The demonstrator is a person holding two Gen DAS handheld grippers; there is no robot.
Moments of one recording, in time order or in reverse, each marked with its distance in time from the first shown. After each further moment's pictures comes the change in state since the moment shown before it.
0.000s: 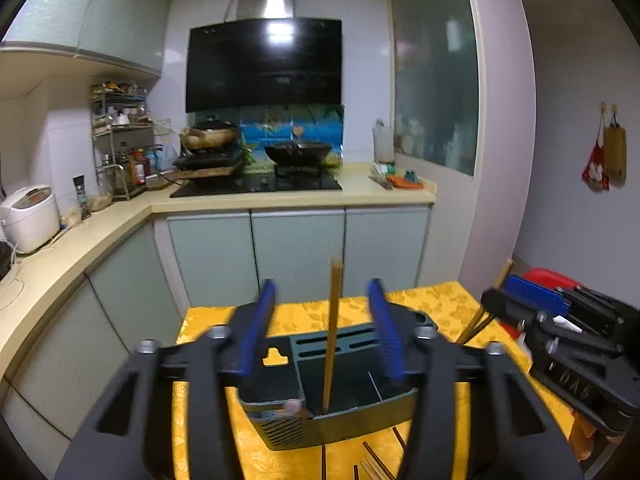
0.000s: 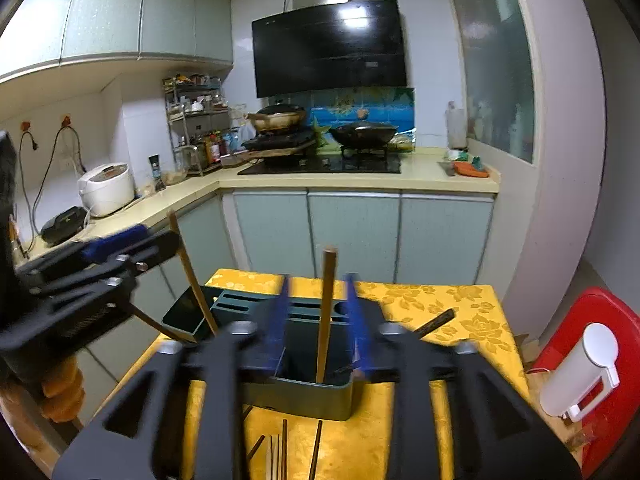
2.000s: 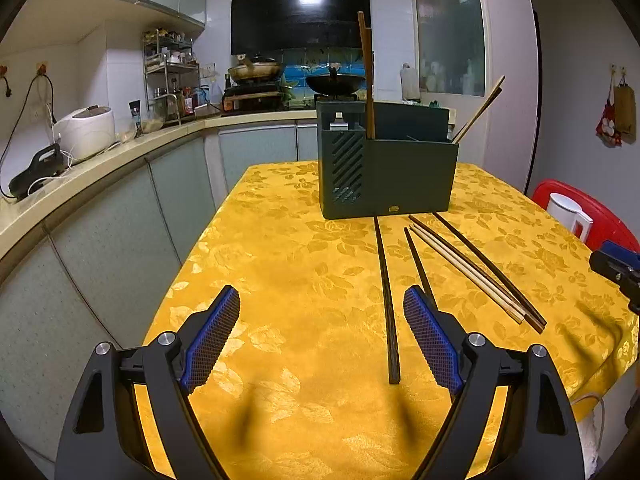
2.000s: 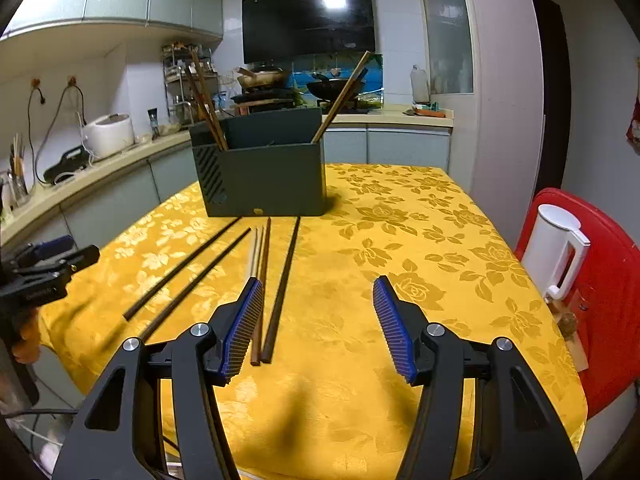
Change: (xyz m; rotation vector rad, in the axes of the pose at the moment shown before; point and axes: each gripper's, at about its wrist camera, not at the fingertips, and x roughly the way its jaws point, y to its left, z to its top) left arm -0.133 0.036 -0.252 -0.008 0.148 0.115; right arm -0.121 -0.003 -0.229 0.004 0.073 -0.074
